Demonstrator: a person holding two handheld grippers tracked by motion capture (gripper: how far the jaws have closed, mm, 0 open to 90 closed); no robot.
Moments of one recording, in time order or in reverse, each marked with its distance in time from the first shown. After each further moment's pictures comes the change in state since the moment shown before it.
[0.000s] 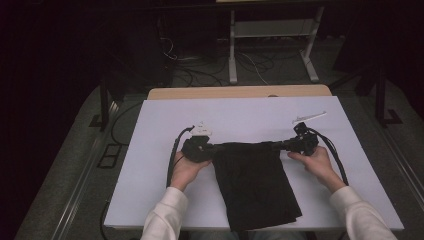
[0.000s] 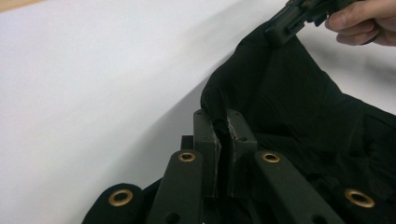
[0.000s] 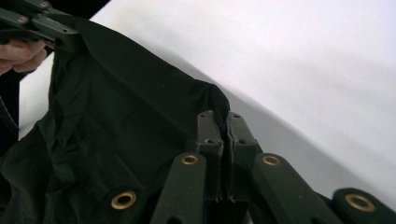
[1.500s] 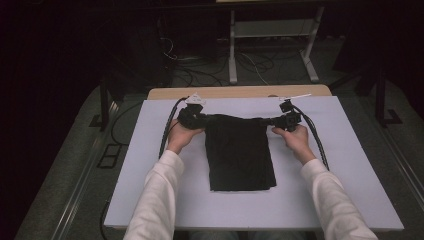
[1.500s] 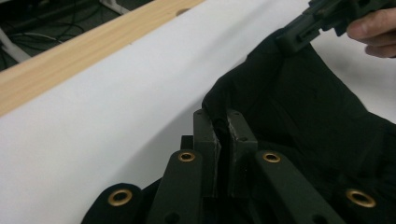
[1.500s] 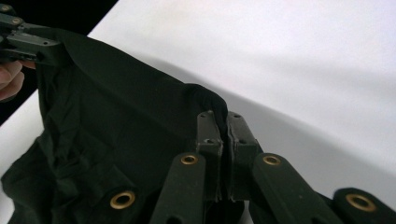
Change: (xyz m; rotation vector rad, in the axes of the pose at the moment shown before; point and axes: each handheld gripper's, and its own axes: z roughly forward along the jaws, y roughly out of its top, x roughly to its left) left arm 0.092 0.044 0.027 -0.025 0.056 0.069; right arm -0.037 0.064 0.041 -0.086 -0.118 0.118
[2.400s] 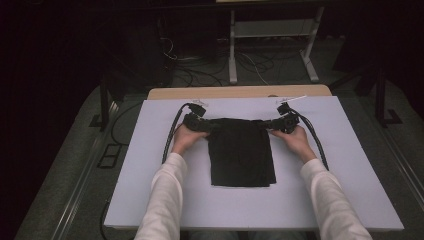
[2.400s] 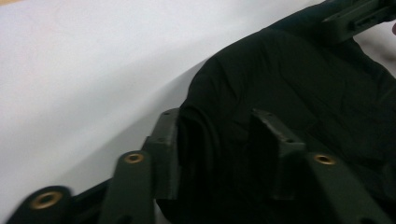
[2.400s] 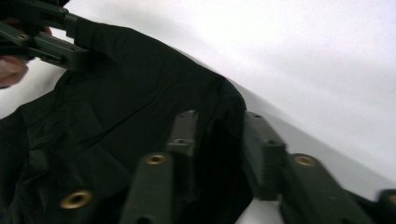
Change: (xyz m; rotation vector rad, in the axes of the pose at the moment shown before) left arm 0.019 -0.023 0.034 0.120 -0.043 -0.208; right arm -0.011 -0.005 0.012 0.051 -0.038 -0.085
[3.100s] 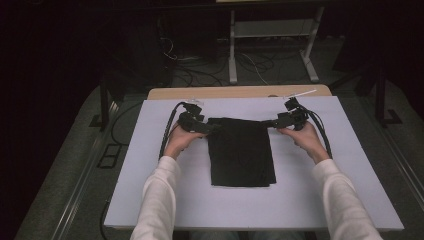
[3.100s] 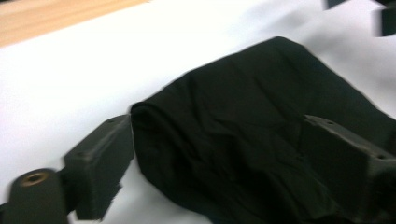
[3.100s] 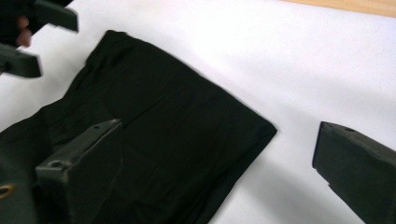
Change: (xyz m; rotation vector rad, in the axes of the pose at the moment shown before) left arm -0.020 0.002 -0.031 -0.056 0.086 0.007; right arm 0.015 0.010 -0.039 -0.011 -0.067 -0.025
